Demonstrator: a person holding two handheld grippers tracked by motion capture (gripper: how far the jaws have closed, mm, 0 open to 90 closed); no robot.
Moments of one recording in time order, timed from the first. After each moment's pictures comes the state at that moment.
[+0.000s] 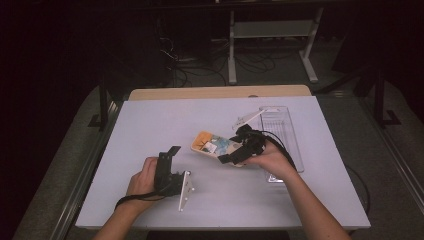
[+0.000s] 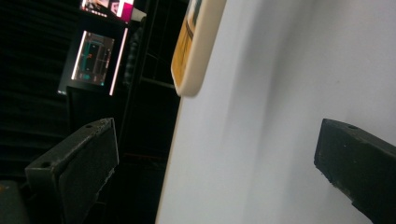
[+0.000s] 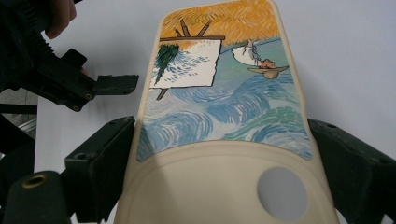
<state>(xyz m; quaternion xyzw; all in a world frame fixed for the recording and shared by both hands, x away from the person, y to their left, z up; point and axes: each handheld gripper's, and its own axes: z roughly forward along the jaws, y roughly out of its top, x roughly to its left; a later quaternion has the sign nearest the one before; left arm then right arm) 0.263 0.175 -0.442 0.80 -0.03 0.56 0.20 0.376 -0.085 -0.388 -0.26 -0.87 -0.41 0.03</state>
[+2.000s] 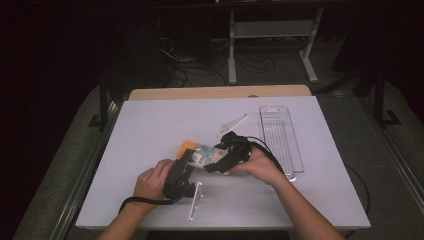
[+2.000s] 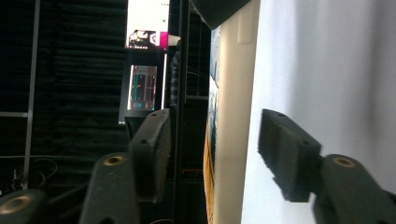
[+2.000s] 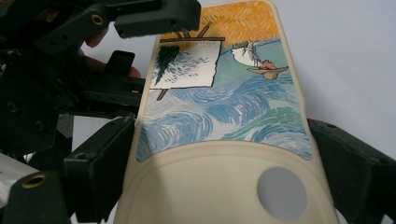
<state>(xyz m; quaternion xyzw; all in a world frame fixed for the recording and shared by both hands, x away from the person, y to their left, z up) 0.252 0.153 -0.445 0.74 -0.12 0.64 0.15 0.358 -0.046 -0.387 -0.22 -0.88 -0.42 0.06</state>
